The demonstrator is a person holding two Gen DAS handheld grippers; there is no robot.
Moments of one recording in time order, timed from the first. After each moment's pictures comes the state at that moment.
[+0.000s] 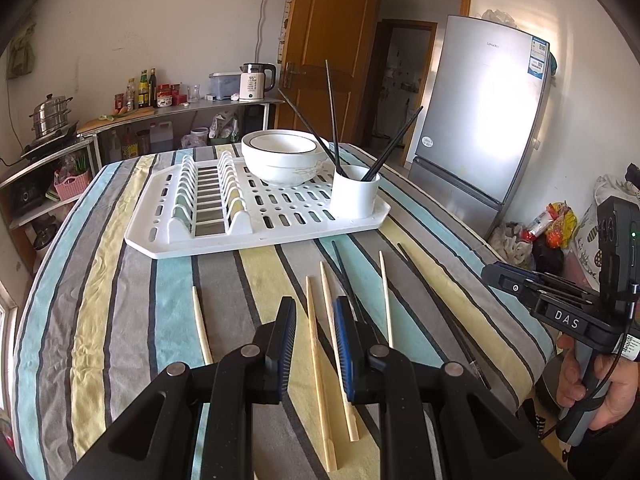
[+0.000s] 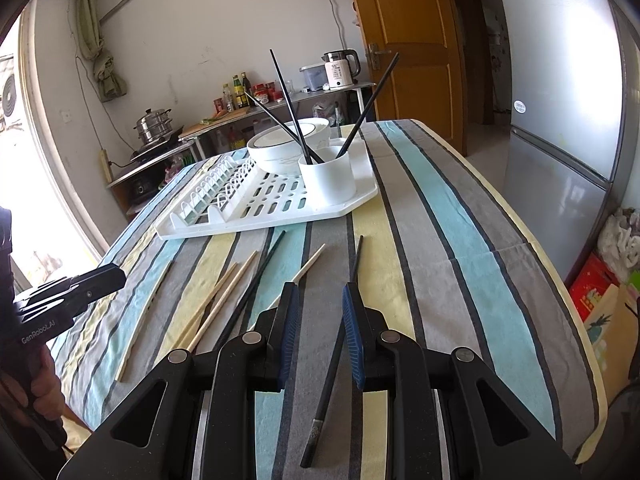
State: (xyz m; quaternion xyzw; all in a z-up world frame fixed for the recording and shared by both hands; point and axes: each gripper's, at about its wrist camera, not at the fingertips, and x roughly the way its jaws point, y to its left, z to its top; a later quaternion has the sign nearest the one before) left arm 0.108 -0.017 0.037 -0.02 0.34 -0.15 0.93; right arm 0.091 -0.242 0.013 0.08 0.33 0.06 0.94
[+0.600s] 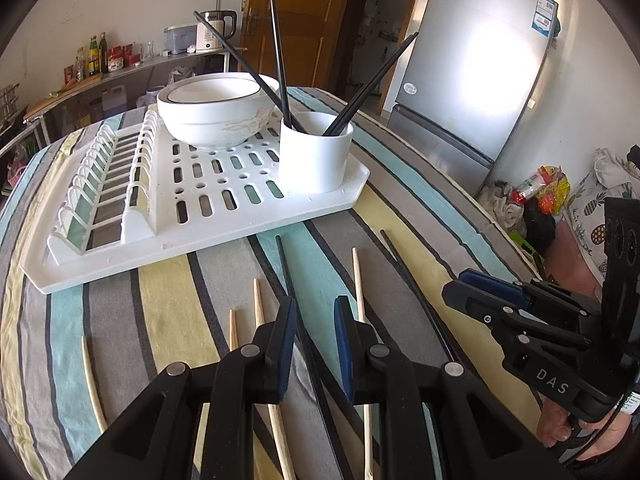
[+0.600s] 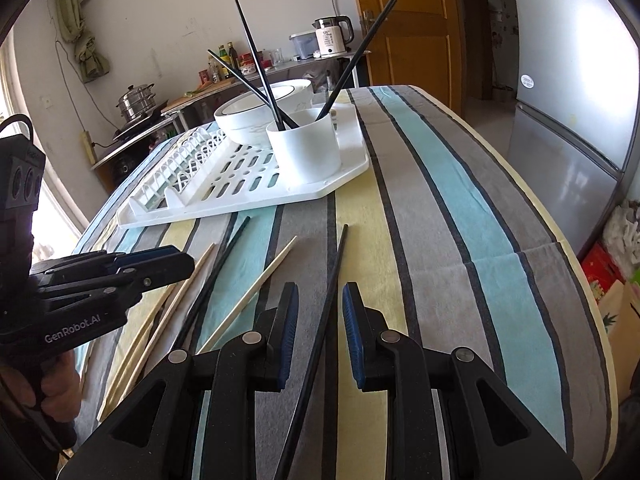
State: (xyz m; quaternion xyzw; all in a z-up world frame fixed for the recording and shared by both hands) left arm 0.219 -0.088 -0.013 -0.01 0.43 -0.20 0.88; right arm 0.154 -0.252 -0.021 0.08 0.39 0.05 0.92
